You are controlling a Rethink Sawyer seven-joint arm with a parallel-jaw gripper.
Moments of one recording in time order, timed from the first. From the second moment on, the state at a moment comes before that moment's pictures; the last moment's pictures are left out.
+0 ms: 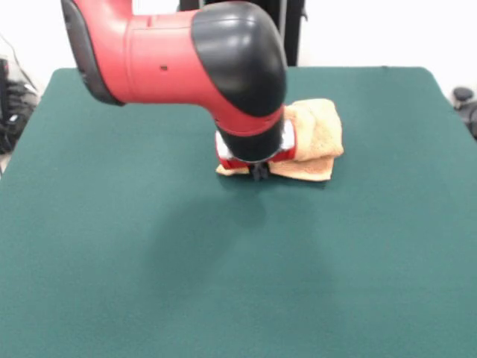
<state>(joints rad) -0.36 -0.25 0.24 1.18 -0.21 1.12 1.57</state>
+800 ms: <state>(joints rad) -0.37 -0.25 0.24 1.18 -0.18 1.21 1.57</state>
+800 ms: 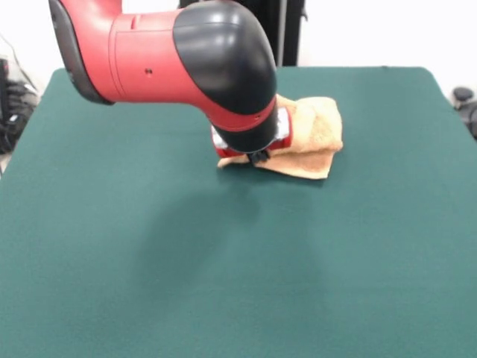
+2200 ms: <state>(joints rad) -0.38 -0.17 0.25 1.15 -0.15 1.35 1.57</state>
